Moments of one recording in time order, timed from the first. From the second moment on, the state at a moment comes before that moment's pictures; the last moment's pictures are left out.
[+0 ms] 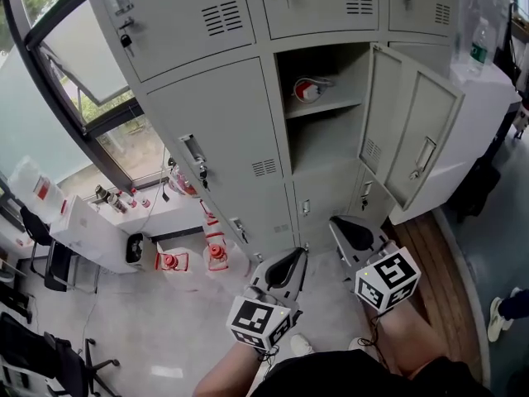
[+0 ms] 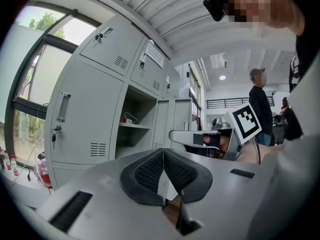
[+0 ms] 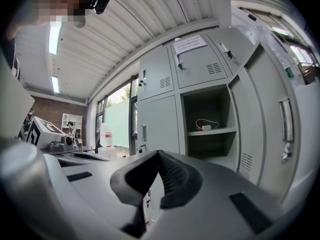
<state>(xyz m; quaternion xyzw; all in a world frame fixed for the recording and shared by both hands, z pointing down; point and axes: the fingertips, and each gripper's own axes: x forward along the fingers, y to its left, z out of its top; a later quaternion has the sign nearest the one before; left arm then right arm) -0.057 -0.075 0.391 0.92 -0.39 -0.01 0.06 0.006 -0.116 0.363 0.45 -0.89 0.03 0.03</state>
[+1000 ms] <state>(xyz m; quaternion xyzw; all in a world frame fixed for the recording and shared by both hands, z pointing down) -0.047 -0.164 0.366 0.92 -0.40 -0.03 0.04 0.014 -0.245 0.312 0.46 -0.89 -0.02 0.02</state>
